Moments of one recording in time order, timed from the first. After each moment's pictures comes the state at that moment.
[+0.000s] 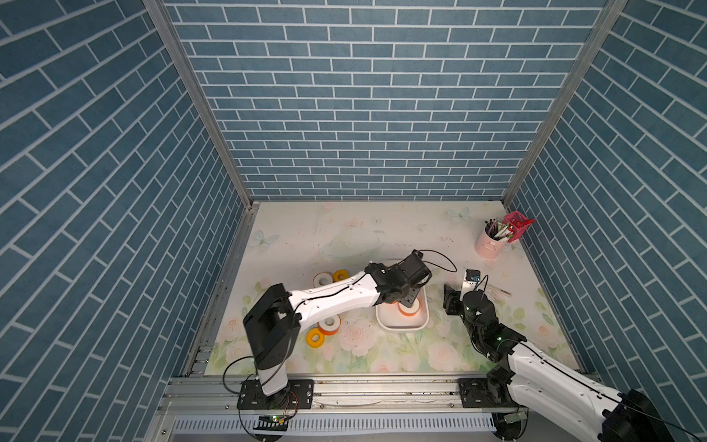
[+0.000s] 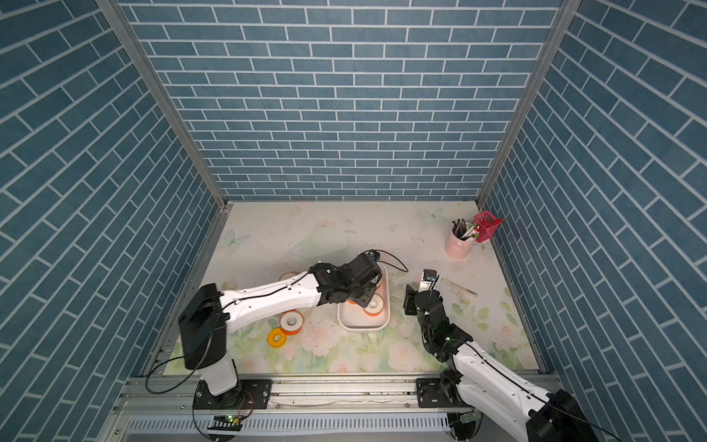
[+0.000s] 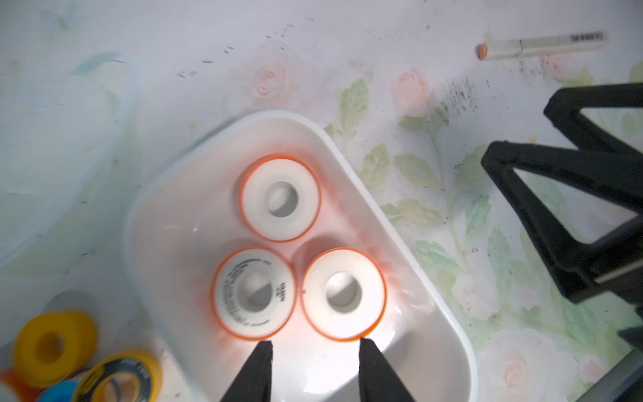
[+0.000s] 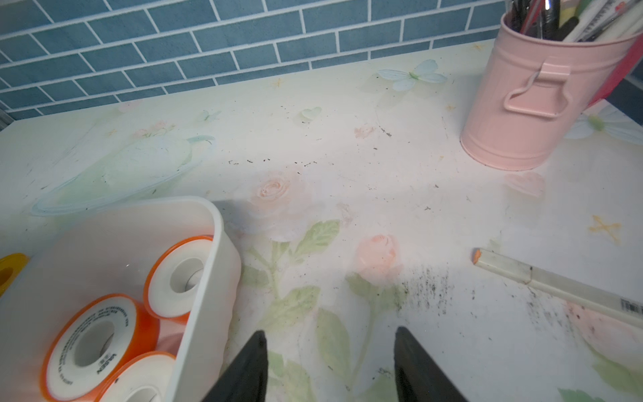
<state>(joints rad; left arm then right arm) -1.02 1.69 1.36 -0.66 -0.24 -0.40 0.62 0.81 0.22 0.10 0.37 0.39</state>
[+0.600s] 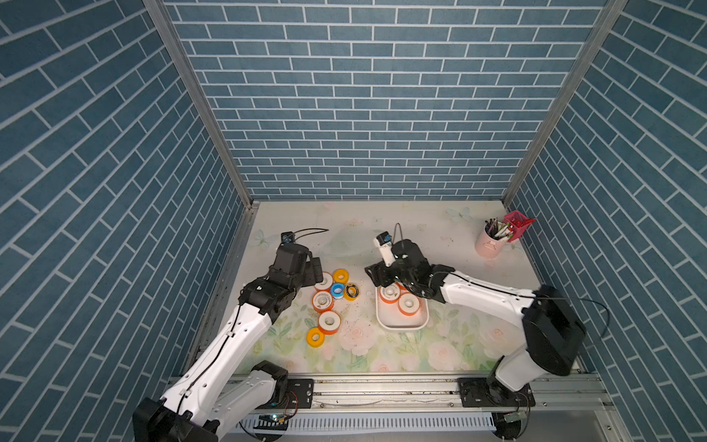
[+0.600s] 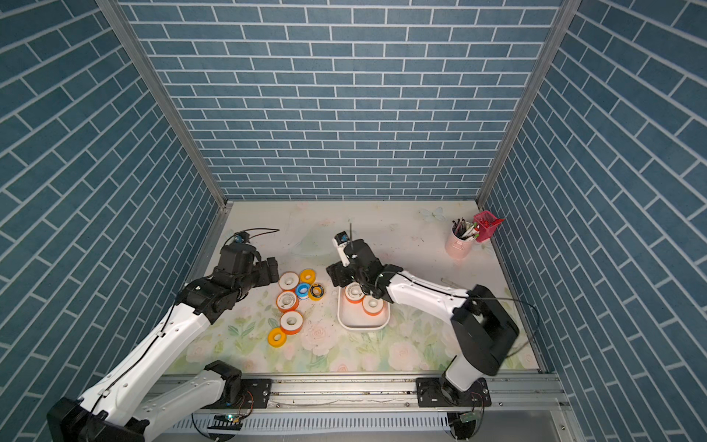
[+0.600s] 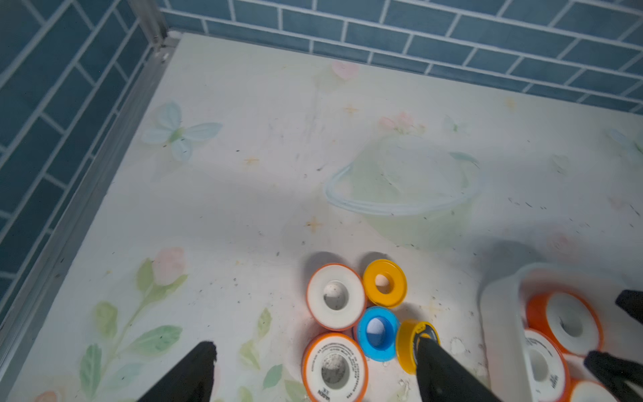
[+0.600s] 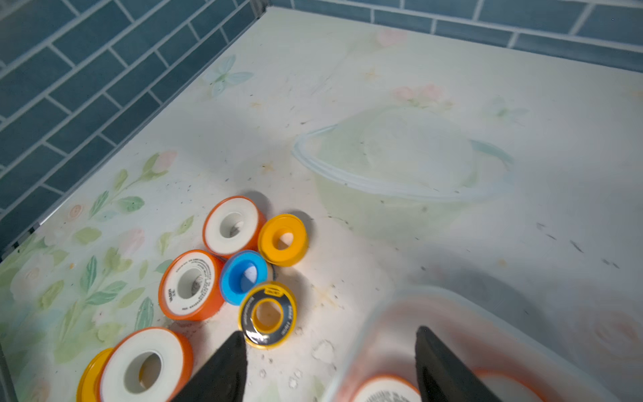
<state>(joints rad) -0.34 0.95 0.86 -0.66 -0.32 -0.44 0.91 1.70 1.16 -0.10 -0.01 0.22</state>
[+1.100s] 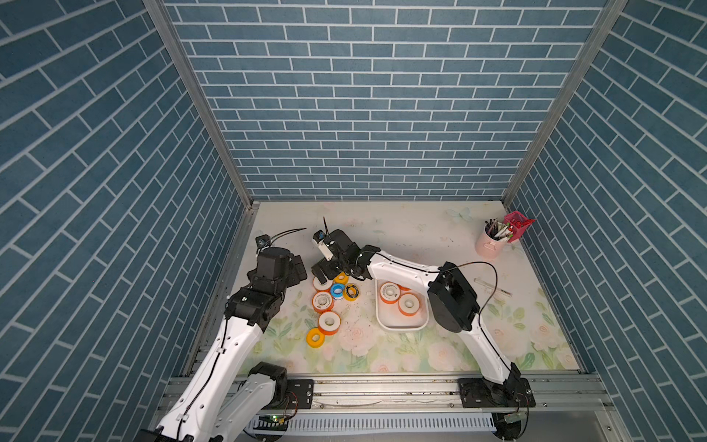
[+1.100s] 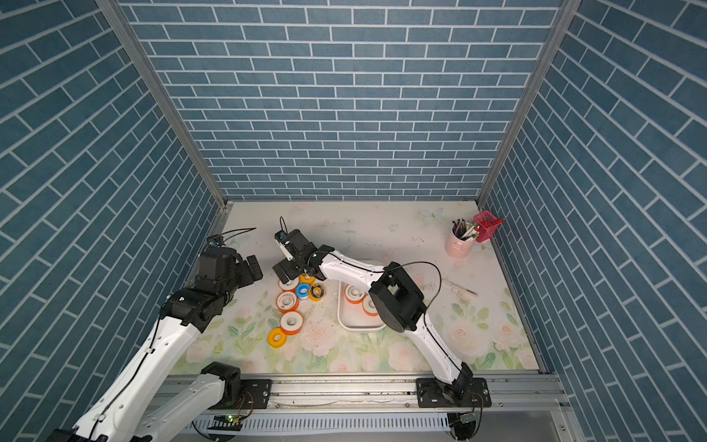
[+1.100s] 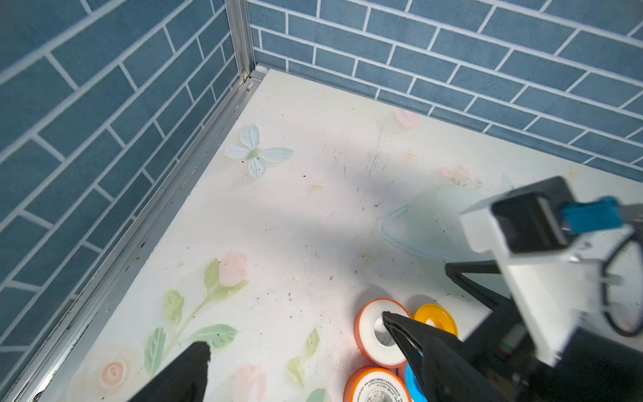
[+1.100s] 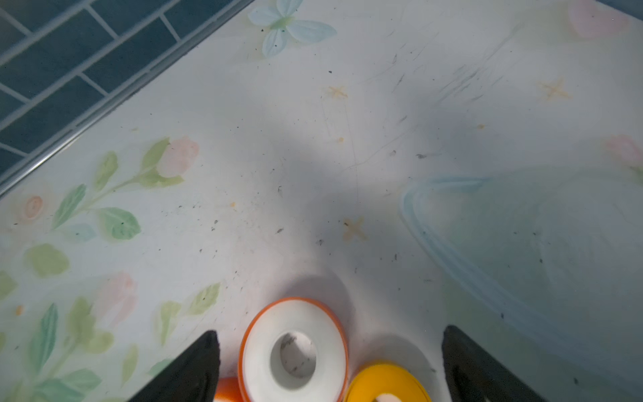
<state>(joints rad) -0.25 0.88 0.84 -0.64 -0.38 -0.44 1.02 2.38 2.03 -0.43 -0.03 0.13</state>
